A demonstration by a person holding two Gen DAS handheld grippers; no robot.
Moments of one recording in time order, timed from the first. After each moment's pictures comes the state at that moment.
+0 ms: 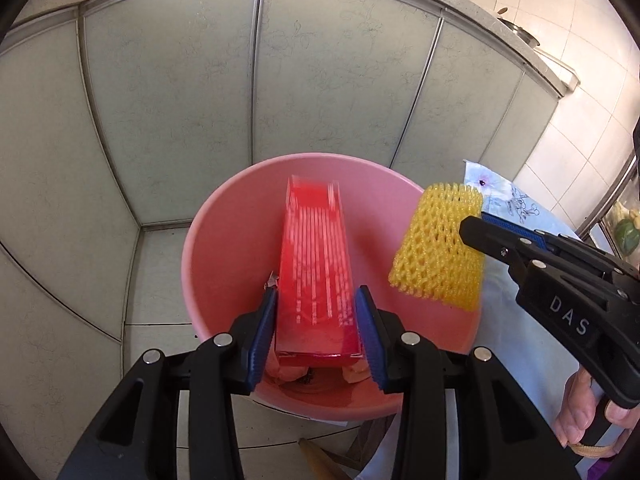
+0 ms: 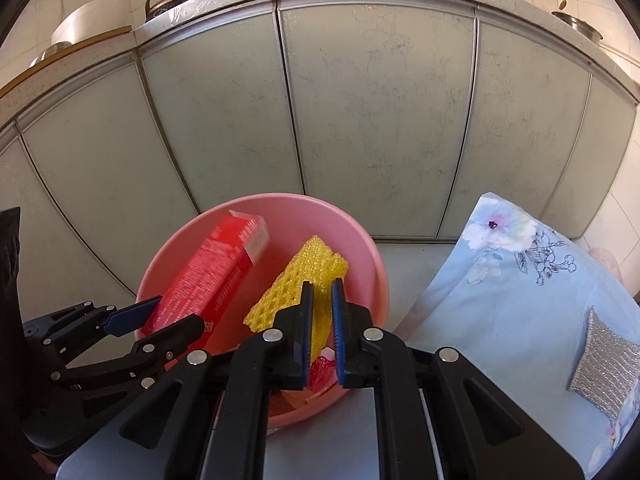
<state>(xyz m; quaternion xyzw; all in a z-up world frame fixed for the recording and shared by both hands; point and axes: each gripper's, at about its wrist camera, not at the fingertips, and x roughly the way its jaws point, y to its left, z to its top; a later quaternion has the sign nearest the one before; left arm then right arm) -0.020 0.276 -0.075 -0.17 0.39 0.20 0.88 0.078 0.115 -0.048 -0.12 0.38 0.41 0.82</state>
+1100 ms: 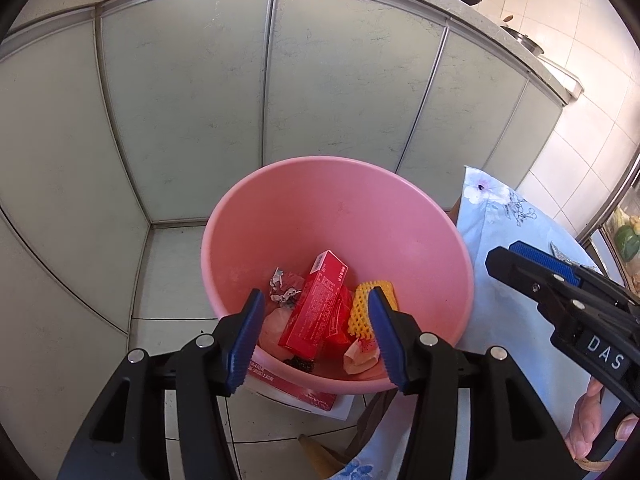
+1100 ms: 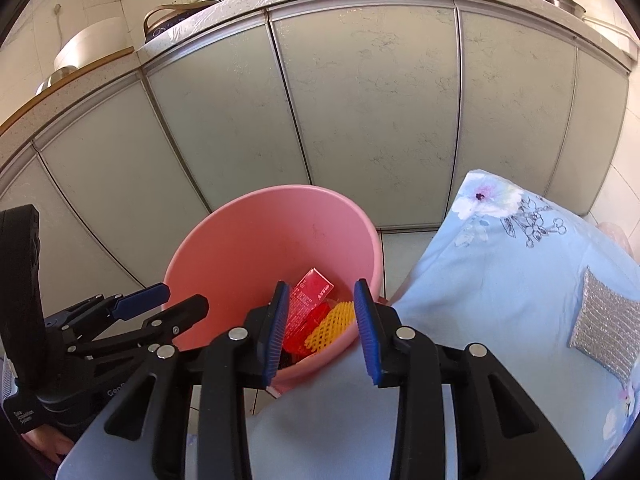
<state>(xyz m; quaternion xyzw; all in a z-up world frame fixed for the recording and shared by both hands) -0.040 0.266 -0.064 -0.17 0.39 0.21 0.88 0.064 0.074 -0.039 -0.08 0.39 0.42 0.81</state>
